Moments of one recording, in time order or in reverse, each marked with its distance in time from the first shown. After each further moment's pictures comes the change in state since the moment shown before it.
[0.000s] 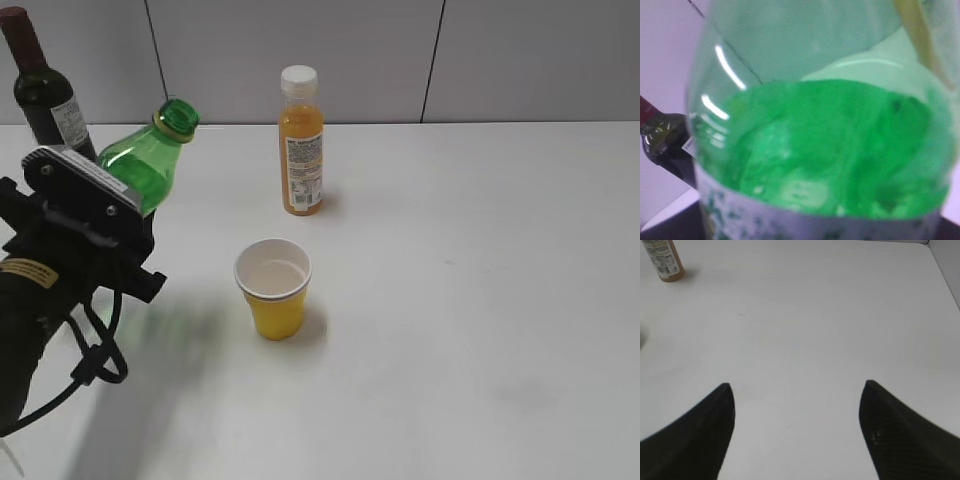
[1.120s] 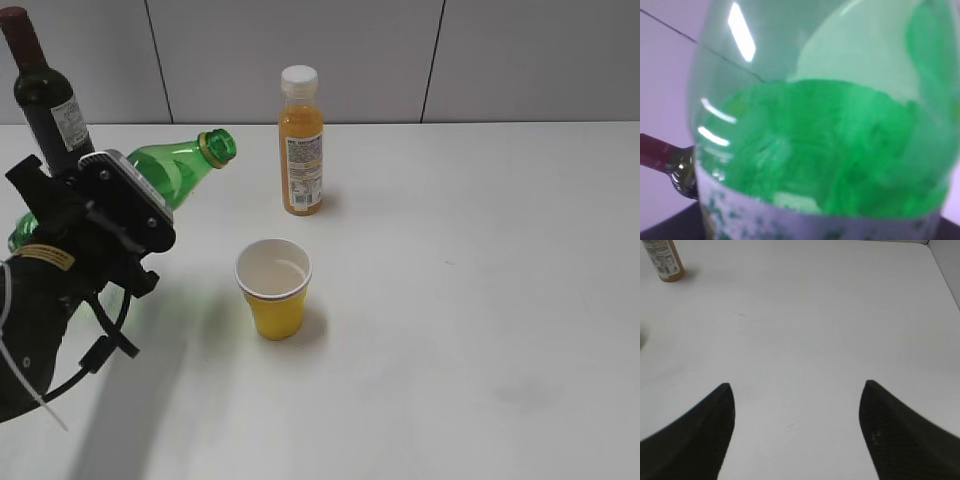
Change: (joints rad) left arm 0.021 0.062 -0.070 -0.034 -0.002 0.335; right arm 0.000 0.000 0.000 0.000 0.000 0.000
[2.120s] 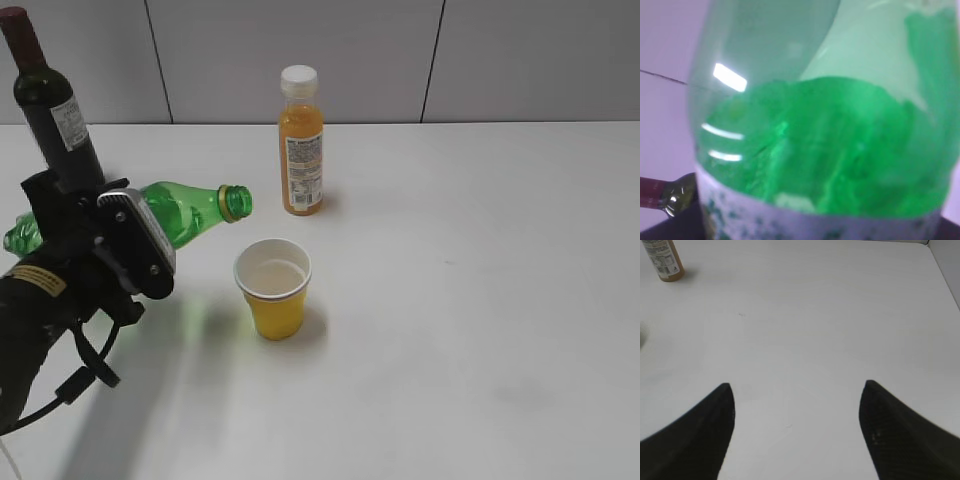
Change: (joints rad) left arm 0.027 0.000 0.068 0.143 0.001 0.129; right arm 0.000 0.000 0.000 0.000 0.000 0.000
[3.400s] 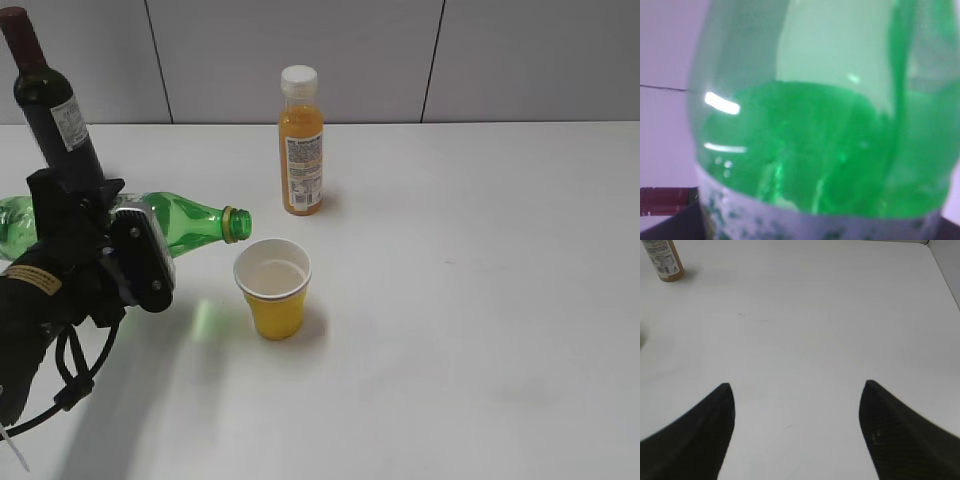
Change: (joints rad) left arm 0.000 0.000 0.000 -0.048 -0.001 0.211; right arm 0.000 0.000 0.000 0.000 0.000 0.000
